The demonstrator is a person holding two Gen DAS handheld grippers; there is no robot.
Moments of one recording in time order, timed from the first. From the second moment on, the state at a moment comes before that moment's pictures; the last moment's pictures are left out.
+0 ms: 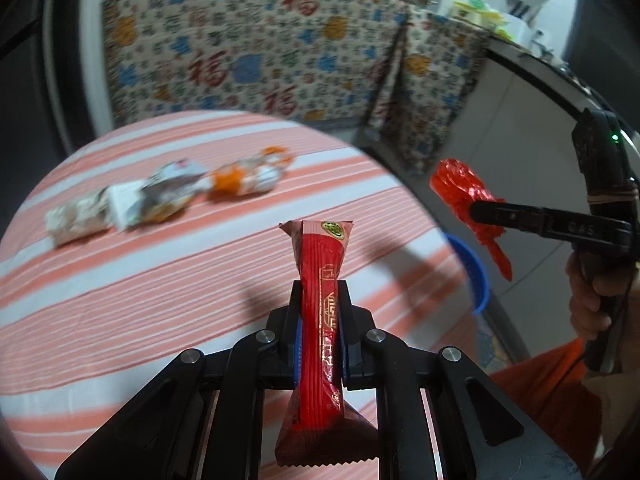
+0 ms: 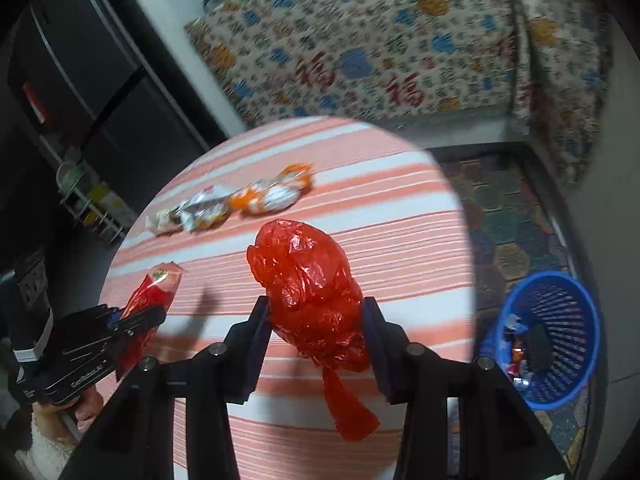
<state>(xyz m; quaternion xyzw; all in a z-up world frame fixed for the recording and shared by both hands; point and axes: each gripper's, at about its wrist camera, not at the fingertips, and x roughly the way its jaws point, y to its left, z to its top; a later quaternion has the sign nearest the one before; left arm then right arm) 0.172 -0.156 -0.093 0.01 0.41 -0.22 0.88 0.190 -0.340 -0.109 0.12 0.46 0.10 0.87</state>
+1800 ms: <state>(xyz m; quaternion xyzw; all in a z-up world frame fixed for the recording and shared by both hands) 0.251 -0.535 -0.261 0.05 0.49 -0.34 0.80 0.181 -0.682 -0.263 0.28 0.47 -0.13 0.83</state>
